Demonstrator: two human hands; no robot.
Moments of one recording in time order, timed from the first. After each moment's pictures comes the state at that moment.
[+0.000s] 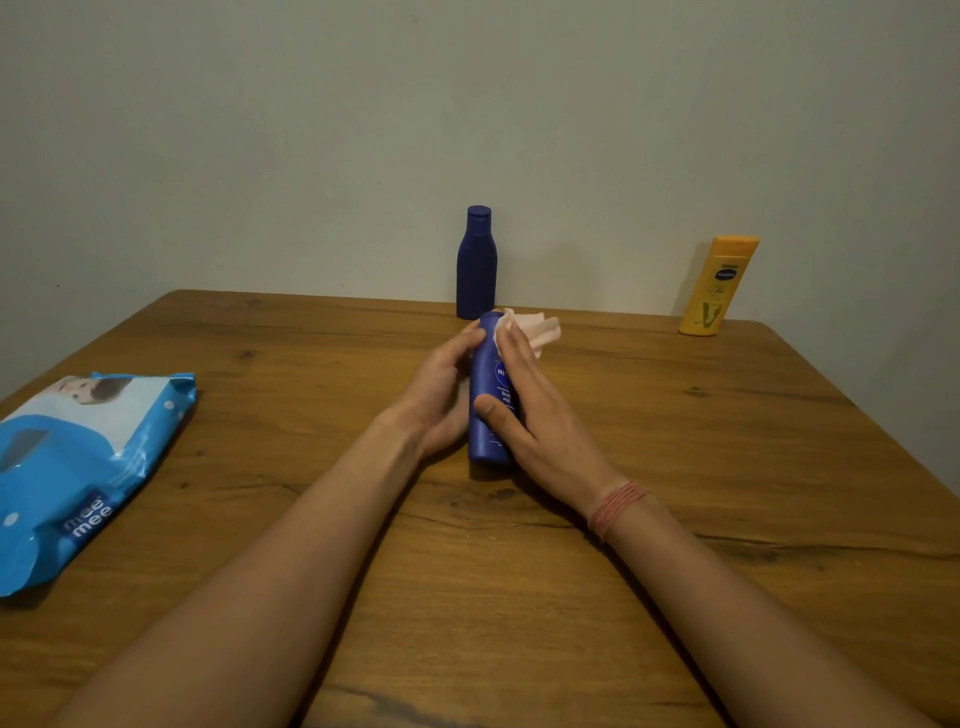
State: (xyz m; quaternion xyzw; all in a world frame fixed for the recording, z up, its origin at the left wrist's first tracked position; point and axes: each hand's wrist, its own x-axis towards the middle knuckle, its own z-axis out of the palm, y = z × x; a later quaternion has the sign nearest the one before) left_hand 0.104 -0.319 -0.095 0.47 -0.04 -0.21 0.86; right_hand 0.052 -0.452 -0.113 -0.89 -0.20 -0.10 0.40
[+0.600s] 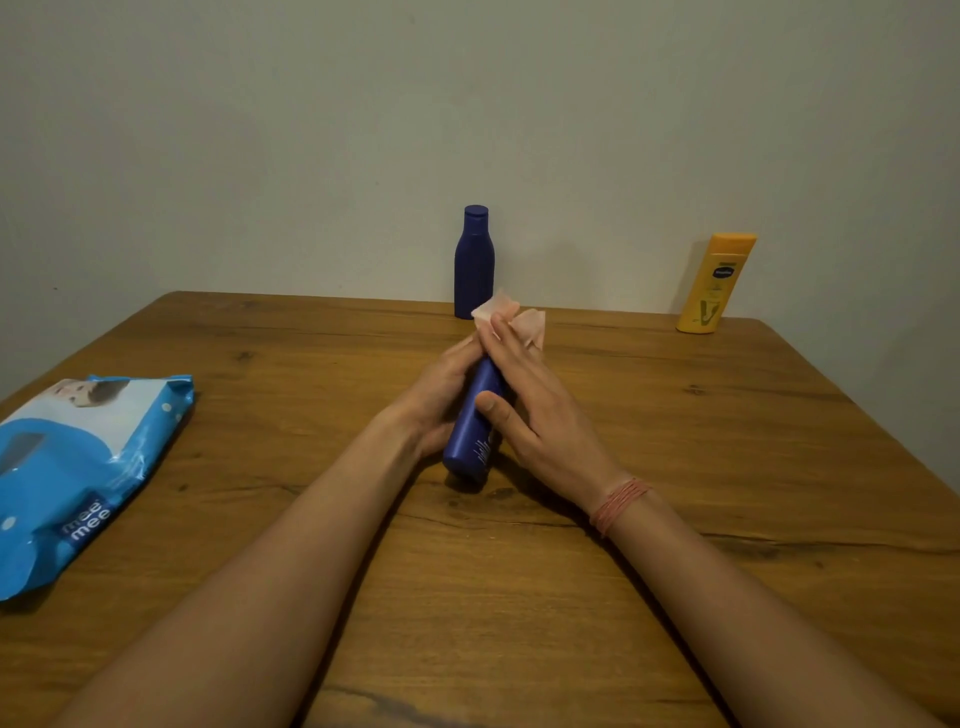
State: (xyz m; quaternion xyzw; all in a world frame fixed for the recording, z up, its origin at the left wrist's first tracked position) left_hand 0.103 -0.318 -0.095 0.54 -0.10 -0.23 0.81; right_hand 0.055 -0.456 -0.112 -0.88 -0.24 -0.15 0.38
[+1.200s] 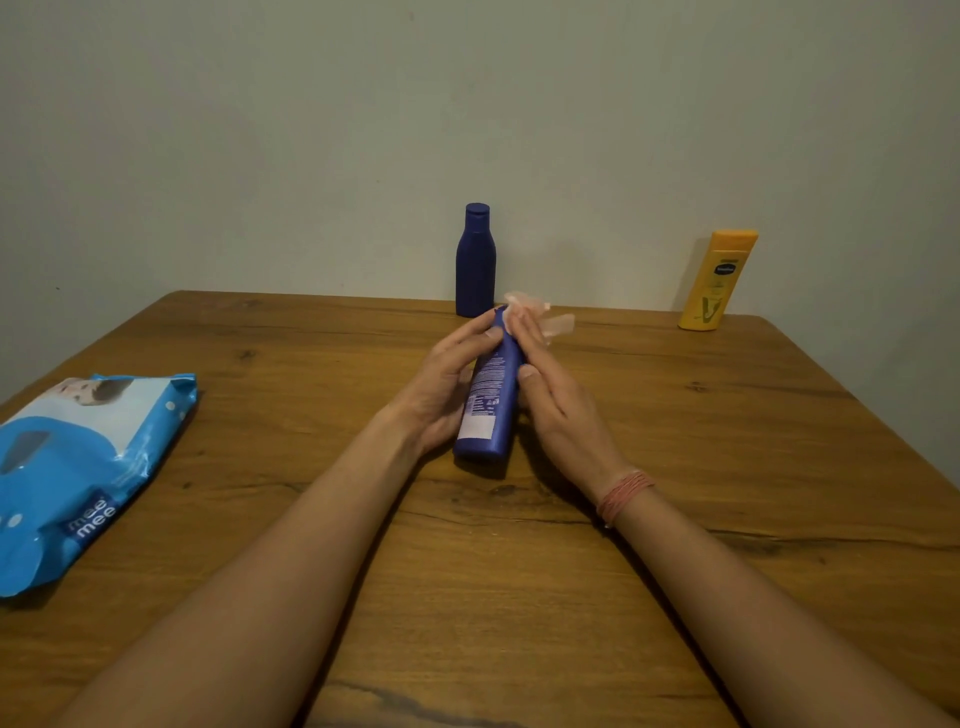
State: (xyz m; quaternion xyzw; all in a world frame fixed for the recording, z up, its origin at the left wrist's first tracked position) left_hand 0.113 -0.316 -0.098 0.49 -0.14 -0.21 0.84; right_hand 0.055 -0.462 -0.111 -0.83 -0.19 -0.14 0.51
